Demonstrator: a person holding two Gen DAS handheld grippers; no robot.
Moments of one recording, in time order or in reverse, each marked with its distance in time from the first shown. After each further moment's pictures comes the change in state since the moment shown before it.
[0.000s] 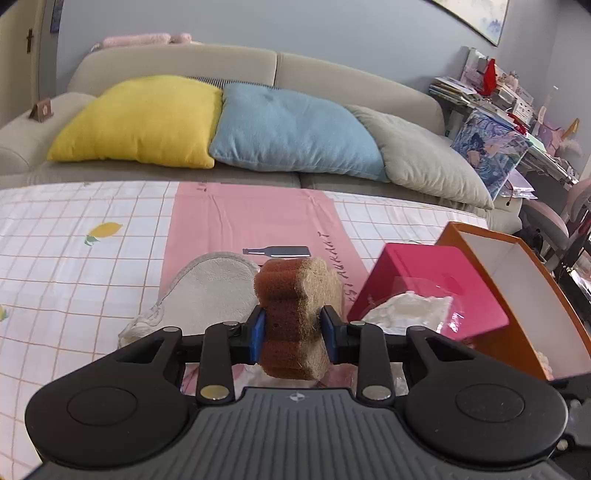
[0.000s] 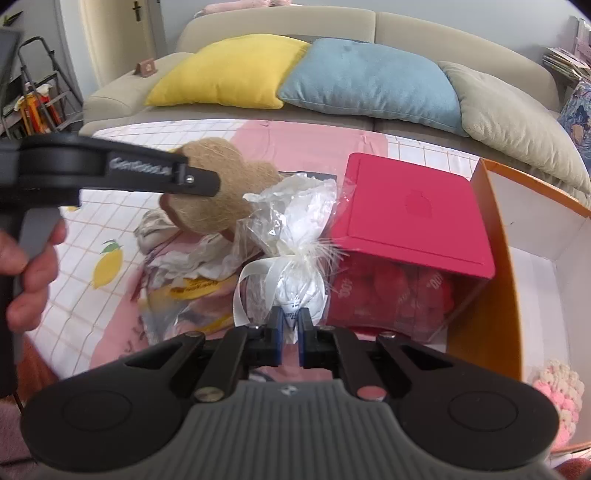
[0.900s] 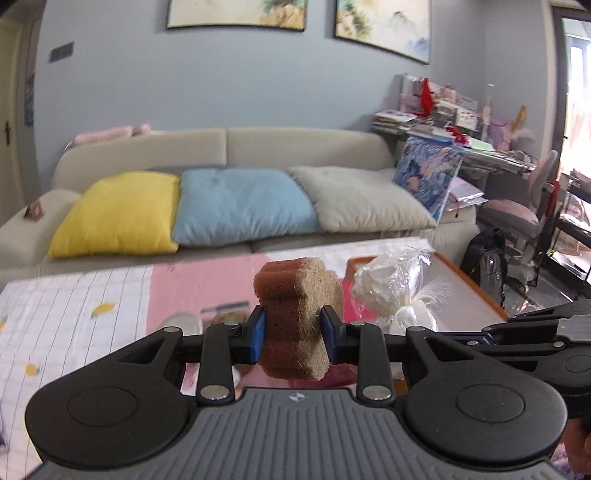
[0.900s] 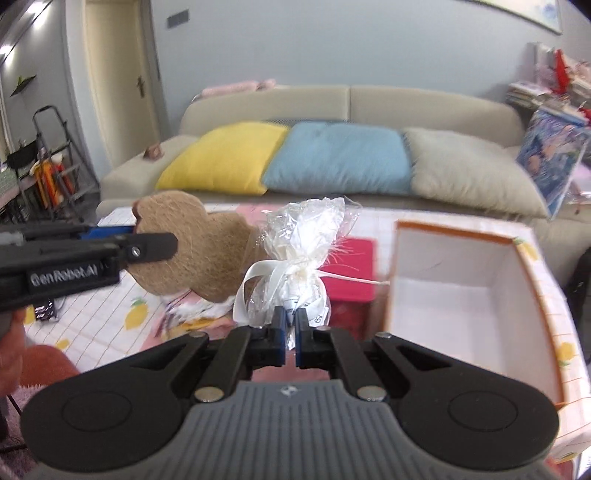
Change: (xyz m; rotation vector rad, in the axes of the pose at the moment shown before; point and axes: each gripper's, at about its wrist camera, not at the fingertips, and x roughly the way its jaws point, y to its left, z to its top) left arm -0.111 -0.114 -0.007 0.211 -0.201 -0.015; right arm -0.140 -0.064 -0.032 0.070 -0.263 0.007
